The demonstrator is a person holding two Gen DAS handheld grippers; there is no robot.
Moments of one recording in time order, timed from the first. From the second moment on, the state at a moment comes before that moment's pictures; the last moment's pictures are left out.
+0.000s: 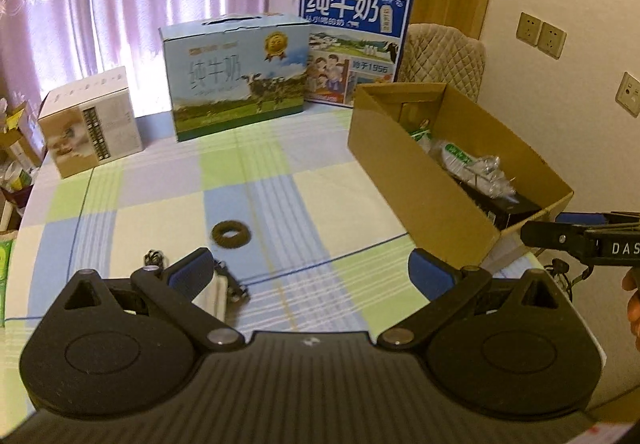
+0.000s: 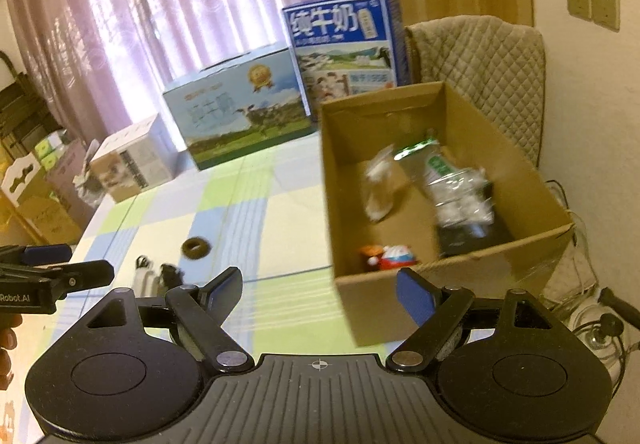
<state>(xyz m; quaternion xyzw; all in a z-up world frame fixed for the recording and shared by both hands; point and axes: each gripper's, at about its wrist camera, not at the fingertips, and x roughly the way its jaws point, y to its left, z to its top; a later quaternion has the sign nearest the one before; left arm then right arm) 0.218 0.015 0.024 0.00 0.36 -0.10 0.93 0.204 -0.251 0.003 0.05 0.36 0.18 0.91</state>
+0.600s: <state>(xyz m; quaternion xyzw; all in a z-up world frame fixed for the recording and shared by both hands) 0.187 0.091 0.010 -0.01 0.38 -0.07 0.92 0.181 -0.163 -0.029 0.03 0.40 0.23 0.88</state>
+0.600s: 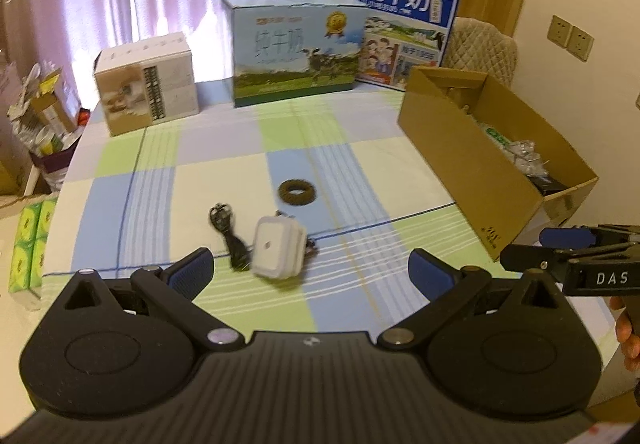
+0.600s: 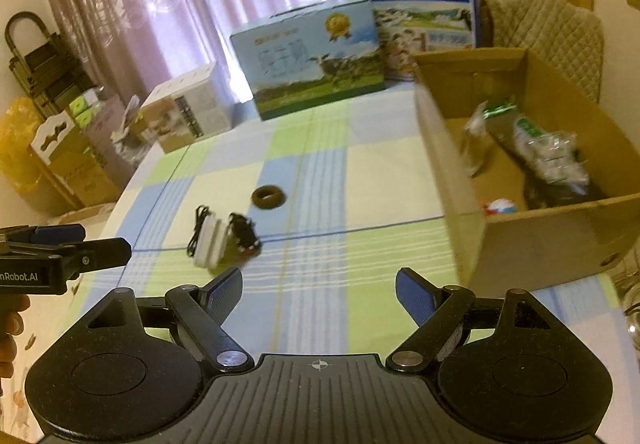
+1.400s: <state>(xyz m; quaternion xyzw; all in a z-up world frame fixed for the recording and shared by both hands) 0.211 0.182 -0.037 -0.05 0.43 0.03 0.90 0.231 -0.045 -0.093 0.05 0.45 0.32 0.83</state>
